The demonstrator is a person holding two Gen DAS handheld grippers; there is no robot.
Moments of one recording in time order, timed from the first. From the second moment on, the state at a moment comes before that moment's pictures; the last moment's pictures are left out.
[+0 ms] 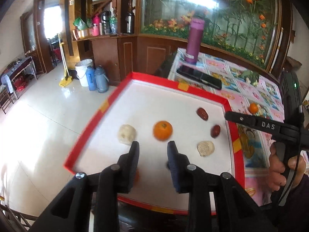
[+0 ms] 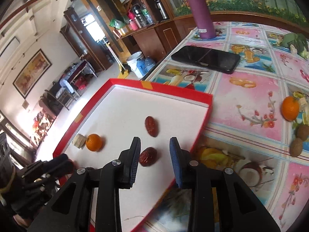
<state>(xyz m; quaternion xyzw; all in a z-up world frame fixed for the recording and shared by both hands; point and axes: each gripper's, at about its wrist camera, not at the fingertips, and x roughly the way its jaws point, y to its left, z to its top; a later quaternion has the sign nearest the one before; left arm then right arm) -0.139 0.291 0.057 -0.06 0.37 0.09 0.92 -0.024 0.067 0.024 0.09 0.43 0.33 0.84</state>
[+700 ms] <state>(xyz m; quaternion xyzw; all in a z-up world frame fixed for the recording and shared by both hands) -0.144 0.260 0.074 -0.02 0.37 0.12 0.92 0.000 -0.166 0.041 0.21 0.37 0.16 0.89</state>
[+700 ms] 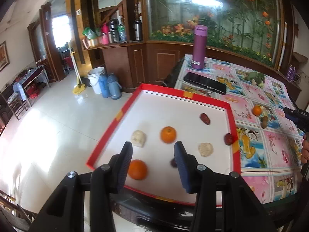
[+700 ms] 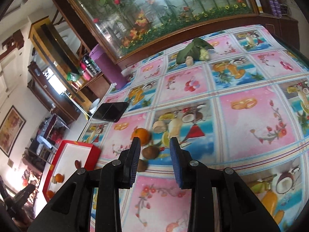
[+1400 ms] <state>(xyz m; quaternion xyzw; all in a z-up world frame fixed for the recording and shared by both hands) -0.047 0.063 0.044 0.05 0.42 -0.09 0.90 0.011 -0.205 0.023 0.24 0.42 0.12 0.87</state>
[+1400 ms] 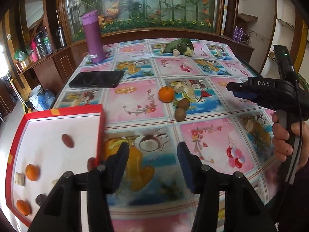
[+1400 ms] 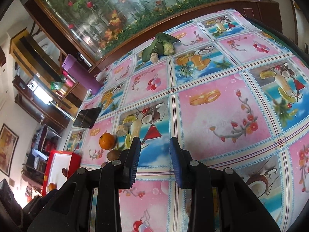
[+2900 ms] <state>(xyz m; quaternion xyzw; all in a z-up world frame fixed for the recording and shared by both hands) -0.022 0.077 0.020 -0.02 0.41 -0.08 0.91 0.027 -0.081 0.003 0.04 0.44 0.21 0.87</state>
